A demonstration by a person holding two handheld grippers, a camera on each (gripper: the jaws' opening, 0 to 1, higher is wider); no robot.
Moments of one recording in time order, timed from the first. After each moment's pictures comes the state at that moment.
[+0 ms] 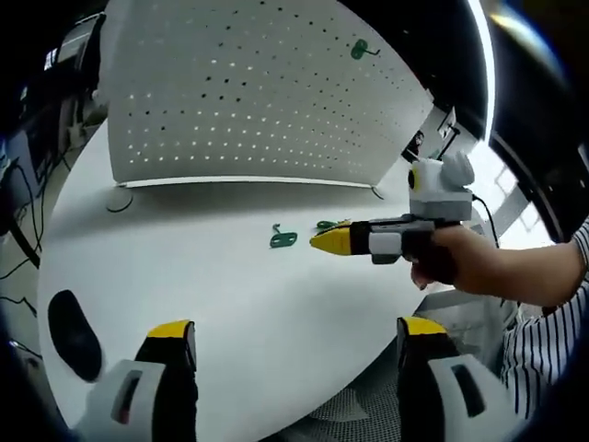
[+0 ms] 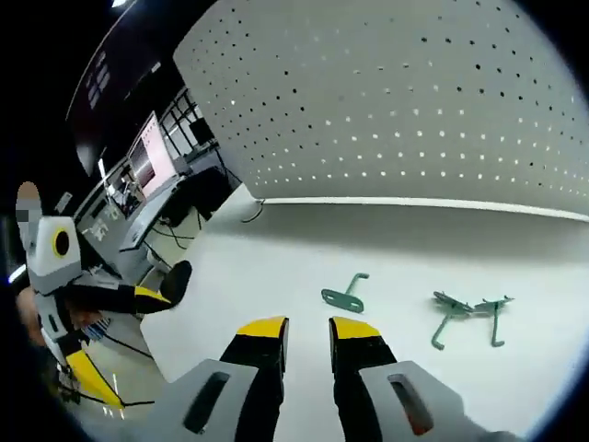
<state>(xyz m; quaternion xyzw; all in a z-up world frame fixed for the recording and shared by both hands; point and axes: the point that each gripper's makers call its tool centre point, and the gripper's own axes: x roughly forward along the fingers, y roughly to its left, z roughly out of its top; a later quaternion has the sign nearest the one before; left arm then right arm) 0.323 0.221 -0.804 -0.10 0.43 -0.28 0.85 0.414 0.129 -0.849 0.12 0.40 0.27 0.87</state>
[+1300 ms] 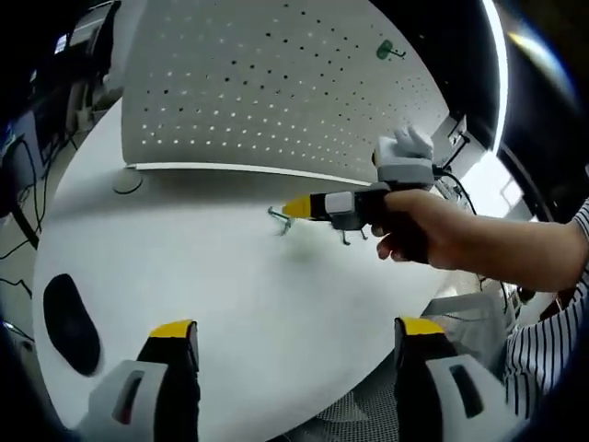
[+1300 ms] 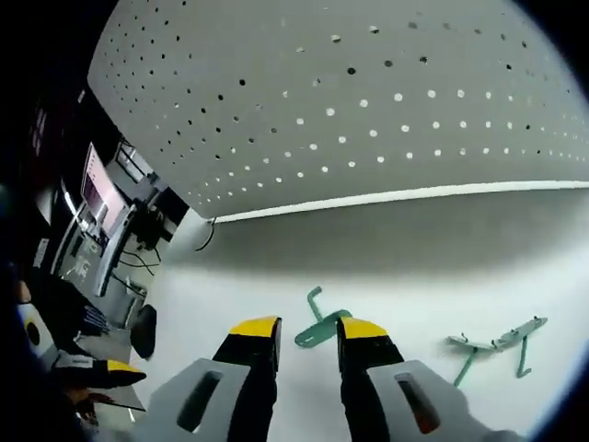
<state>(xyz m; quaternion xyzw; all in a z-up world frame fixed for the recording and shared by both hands) 0.327 0.229 -0.817 -0.12 0.44 -0.26 0.85 0.477 0.146 -0.876 0.11 0.43 0.21 0.87</state>
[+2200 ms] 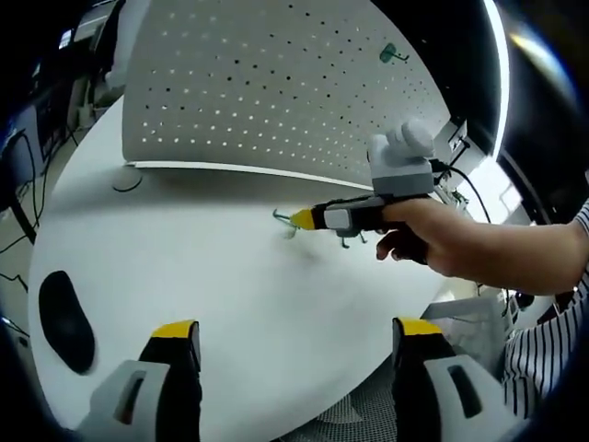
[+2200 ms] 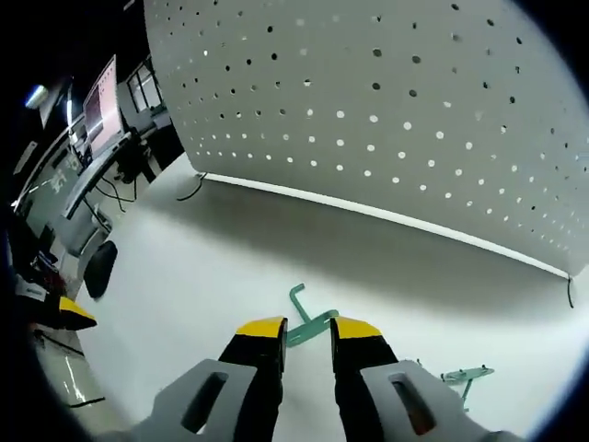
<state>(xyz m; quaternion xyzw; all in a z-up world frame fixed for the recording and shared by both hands) 0.329 0.228 -0.820 -0.13 0.44 -0.26 0.85 0.477 0.119 -0.876 -0.03 0.41 0.20 0.89</state>
